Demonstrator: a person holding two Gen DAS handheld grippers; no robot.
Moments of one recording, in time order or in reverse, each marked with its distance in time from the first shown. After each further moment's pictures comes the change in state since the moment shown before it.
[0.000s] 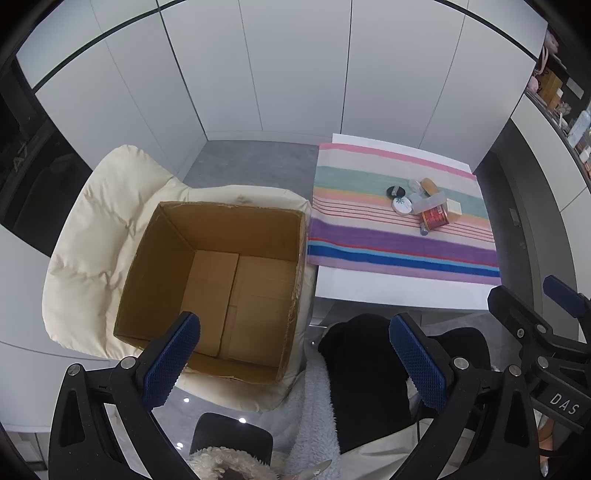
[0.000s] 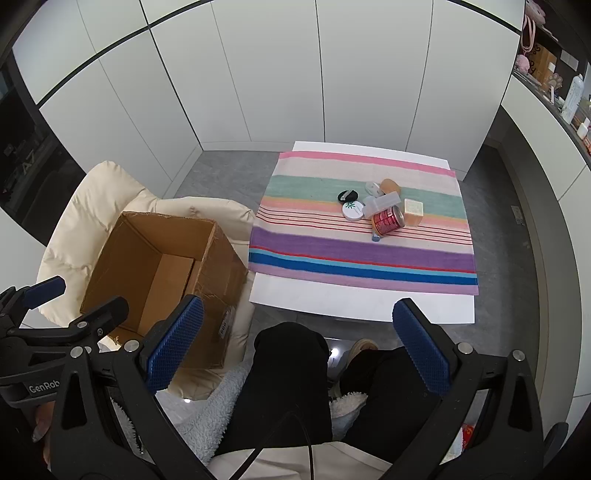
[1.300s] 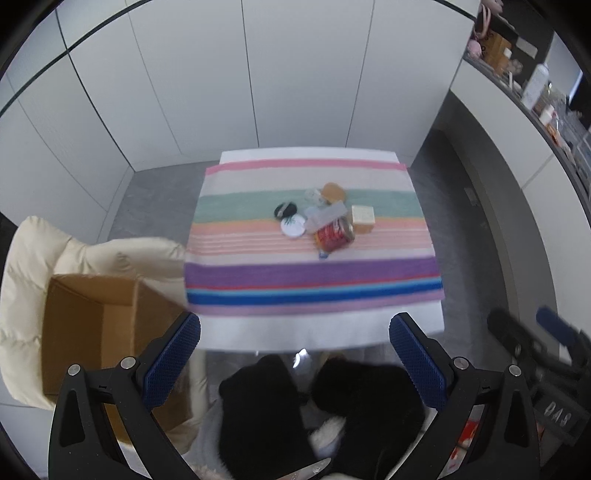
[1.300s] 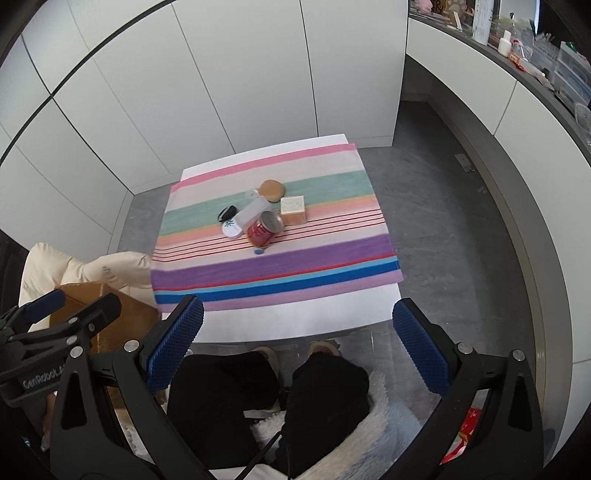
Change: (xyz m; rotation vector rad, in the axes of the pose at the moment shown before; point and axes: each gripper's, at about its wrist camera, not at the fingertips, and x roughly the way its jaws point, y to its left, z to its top) left arm 0.058 -0.233 0.074 0.136 -0.035 -0.143; right arm 0.019 -0.233 0.002 0.286 -0.013 -0.116
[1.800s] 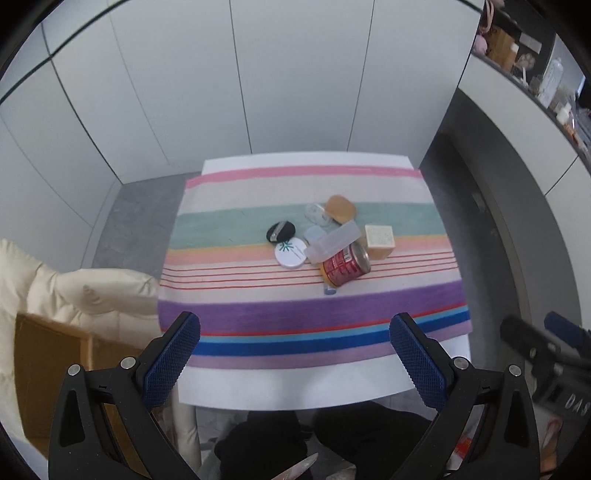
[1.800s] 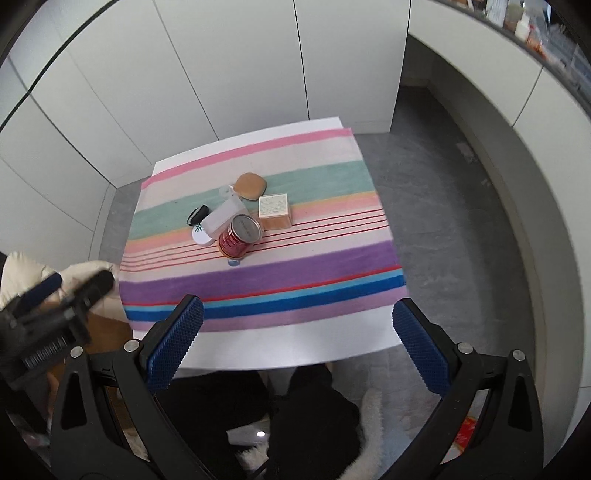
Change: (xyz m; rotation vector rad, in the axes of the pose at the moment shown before) left arm 0.120 0.008 0.032 0.029 -0.005 0.016; right arm 0.108 -0.016 0.040 0.020 0.070 -0.019
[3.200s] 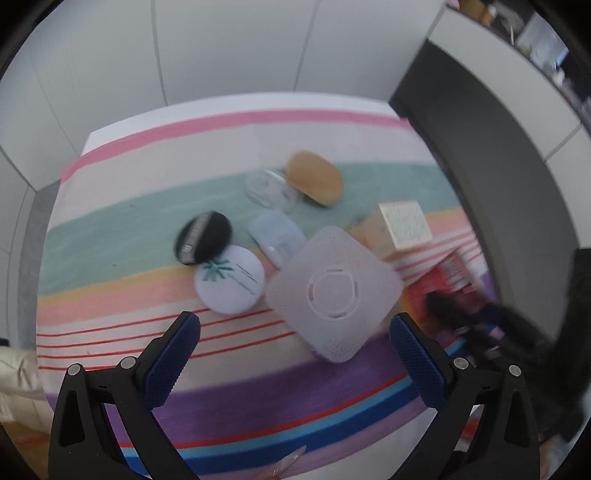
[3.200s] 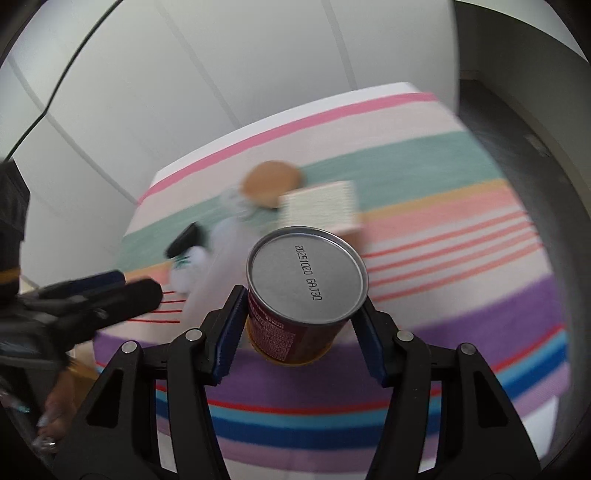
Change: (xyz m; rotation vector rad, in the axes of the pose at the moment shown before) left arm 0.222 -0.021 0.036 0.151 0.113 -0.250; right arm 0.232 0.003 -0.003 0.038 -0.123 0.218
